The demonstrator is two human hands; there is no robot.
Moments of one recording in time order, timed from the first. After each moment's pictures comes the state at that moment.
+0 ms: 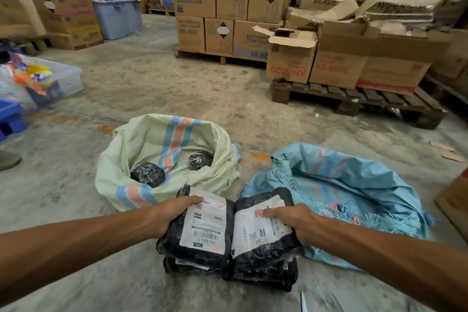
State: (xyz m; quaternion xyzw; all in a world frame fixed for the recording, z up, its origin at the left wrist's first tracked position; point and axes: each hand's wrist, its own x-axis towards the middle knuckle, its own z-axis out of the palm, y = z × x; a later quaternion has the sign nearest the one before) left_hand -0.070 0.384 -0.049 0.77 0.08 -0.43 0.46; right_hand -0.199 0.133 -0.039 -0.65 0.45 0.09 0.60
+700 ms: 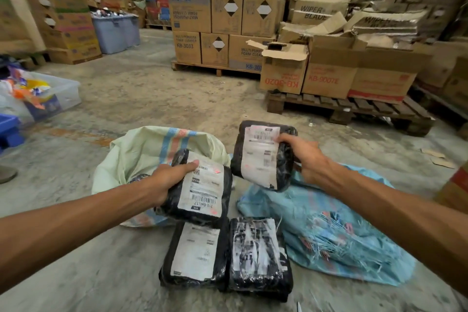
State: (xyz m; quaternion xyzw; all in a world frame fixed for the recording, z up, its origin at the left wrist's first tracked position) left_hand -0.039 0.362 0.025 0.73 0.05 -0.27 0.62; right_hand -0.151 0.093 0.081 -0.62 0.34 -0.15 0.69
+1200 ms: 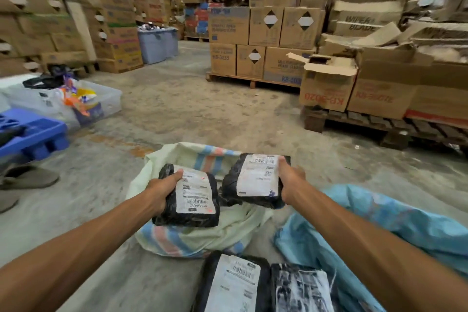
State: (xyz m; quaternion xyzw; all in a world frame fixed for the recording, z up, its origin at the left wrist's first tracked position) left_hand 0.081 0.431 -0.010 0.70 0.19 -0.16 0.67; right_hand 0.011 0.156 0.016 -0.55 0.42 -0.13 0.71
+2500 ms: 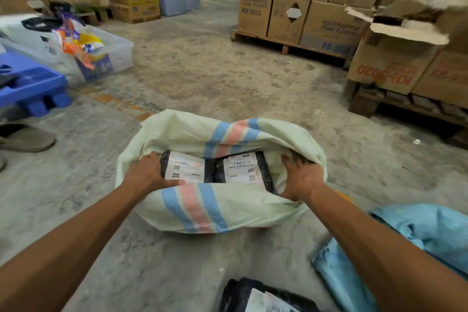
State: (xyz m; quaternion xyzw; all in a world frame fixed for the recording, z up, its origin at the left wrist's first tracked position) left_hand 0.234 0.513 -0.126 0.99 0.00 -0.07 0.08; right_hand 0.145 0.164 -0.083 -0.97 0.10 0.16 -0.16
